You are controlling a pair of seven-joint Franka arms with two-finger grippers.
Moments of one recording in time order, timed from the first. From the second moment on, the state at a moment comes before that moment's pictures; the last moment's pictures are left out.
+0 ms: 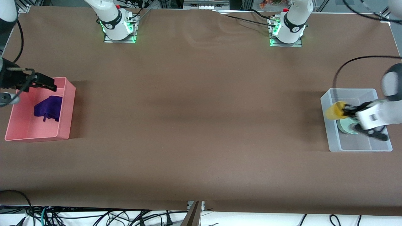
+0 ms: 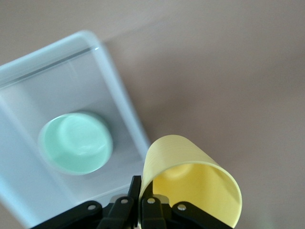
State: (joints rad) left arm 0.48 0.42 -0.31 -1.57 0.21 1.71 0.52; right arm -0.04 0.18 0.04 -1.38 -0.01 1.49 -0.04
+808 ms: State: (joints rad) left arm 0.67 0.58 -0.31 -1.65 0.26 2.12 0.79; right arm -0.05 0.13 0.01 -1.40 -0.03 1.47 -0.19
